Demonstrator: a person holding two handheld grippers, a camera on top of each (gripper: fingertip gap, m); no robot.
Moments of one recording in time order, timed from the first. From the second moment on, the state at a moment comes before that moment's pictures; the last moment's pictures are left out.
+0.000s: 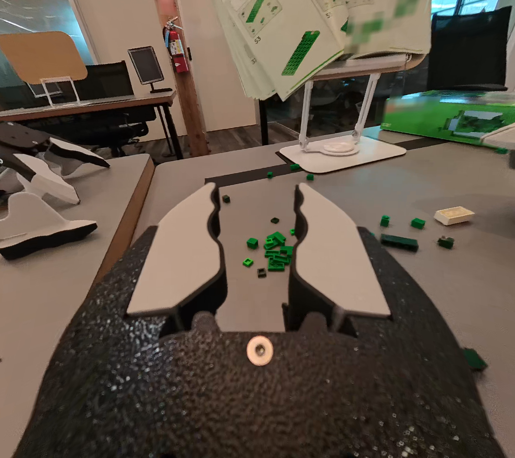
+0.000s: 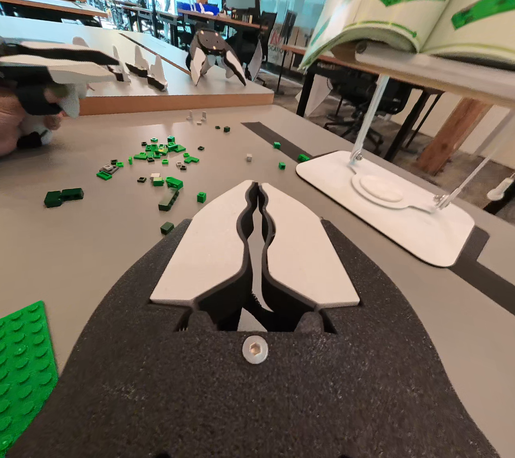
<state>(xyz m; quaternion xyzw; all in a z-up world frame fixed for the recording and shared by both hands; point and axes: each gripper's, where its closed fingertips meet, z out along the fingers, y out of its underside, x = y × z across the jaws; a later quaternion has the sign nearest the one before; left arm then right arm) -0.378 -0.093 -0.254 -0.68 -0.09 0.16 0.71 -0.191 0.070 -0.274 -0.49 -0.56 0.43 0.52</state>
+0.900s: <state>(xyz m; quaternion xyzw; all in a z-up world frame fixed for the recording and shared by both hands) -0.375 -0.109 -0.235 -0.64 -0.08 0.22 0.73 -0.185 0.077 -0.266 -0.48 -0.52 0.41 0.58</state>
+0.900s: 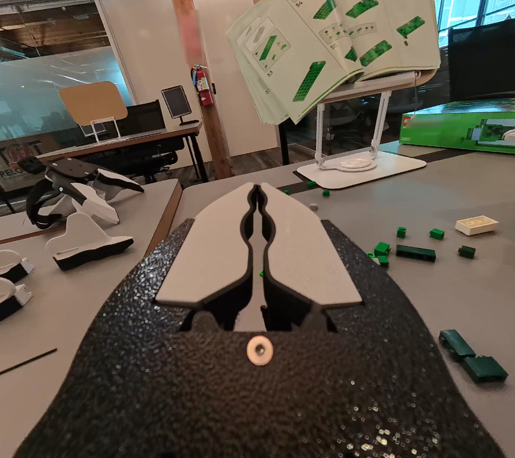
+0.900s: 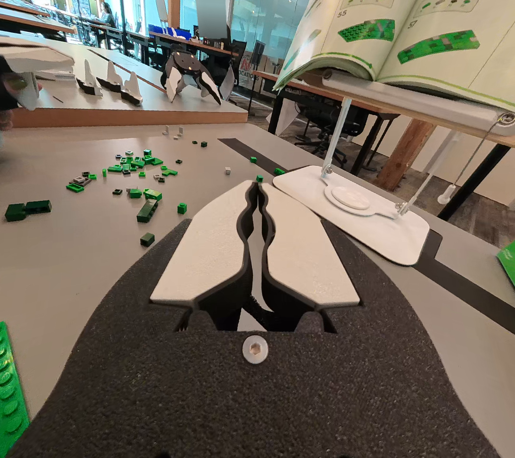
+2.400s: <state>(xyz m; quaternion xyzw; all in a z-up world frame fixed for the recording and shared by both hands) -0.398 -0.111 -0.249 -0.67 -0.11 0.18 0.72 -0.339 -0.051 -0.345 -0.27 -0.93 0.20 0.13</state>
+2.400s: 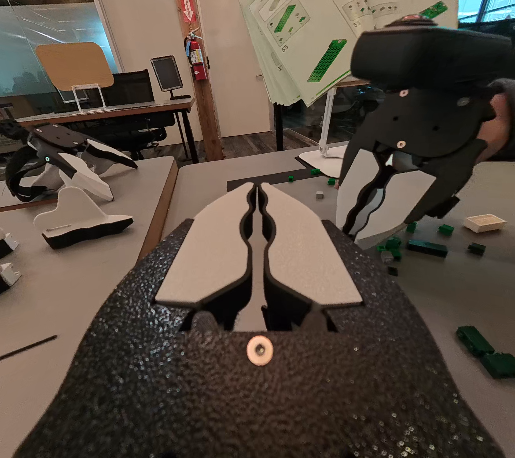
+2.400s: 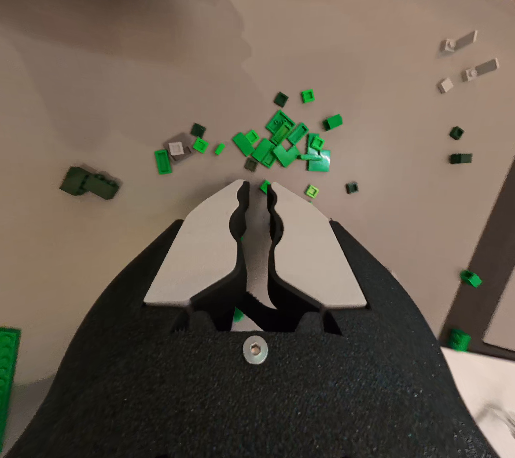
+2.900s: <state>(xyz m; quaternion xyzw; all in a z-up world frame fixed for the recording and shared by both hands) -0.400 -0.111 -0.249 -0.67 -0.11 0.17 0.72 -0.332 -0.085 -0.351 -0.30 -0.92 0.26 0.05</state>
